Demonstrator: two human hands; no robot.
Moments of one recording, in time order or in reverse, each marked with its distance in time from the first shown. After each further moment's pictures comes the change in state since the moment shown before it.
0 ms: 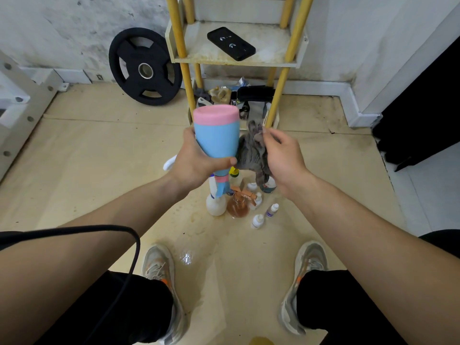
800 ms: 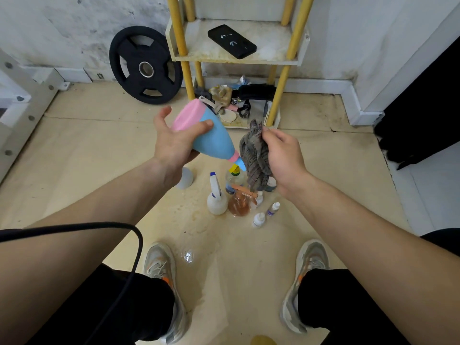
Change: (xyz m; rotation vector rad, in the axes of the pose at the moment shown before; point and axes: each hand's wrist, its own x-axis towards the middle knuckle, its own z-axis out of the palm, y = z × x) left_hand 0.019 0.008 -0.019 -0.391 0.253 -0.179; right_hand 0.002 0.004 0.004 0.081 0.026 0.074
